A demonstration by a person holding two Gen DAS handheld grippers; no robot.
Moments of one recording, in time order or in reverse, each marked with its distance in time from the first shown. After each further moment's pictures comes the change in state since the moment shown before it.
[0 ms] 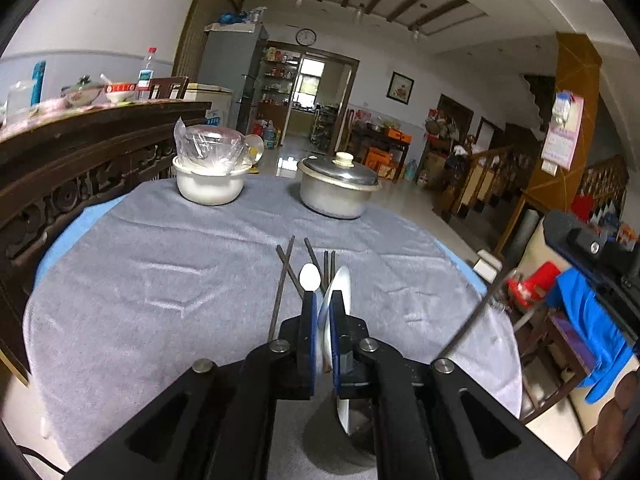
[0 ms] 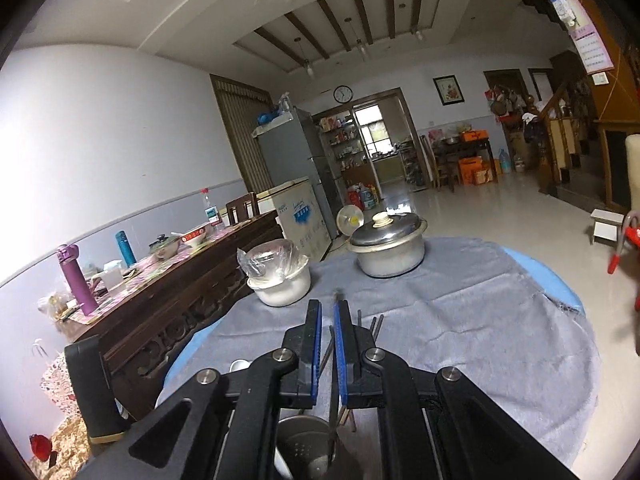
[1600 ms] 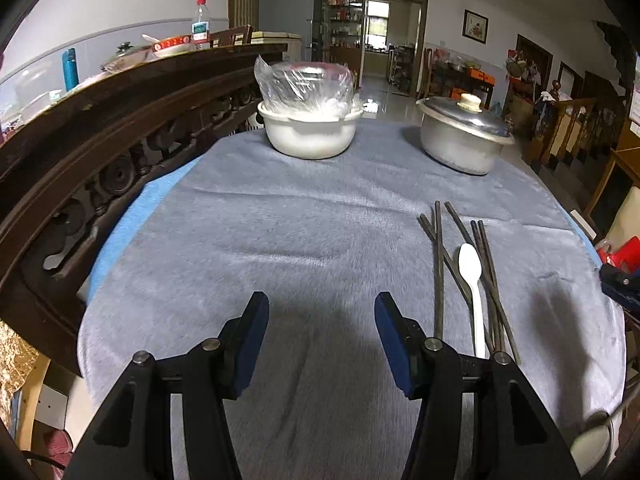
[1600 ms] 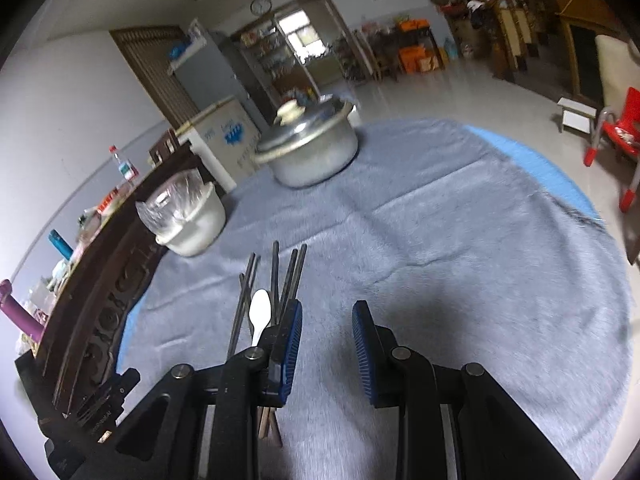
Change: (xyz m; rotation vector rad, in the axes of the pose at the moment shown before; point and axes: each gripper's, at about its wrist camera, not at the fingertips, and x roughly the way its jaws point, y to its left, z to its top) left arm 0.096 0.089 0.028 -0.006 0.237 0.331; right arm 0.164 -0.101 -0.017 0.219 0.406 -0.147
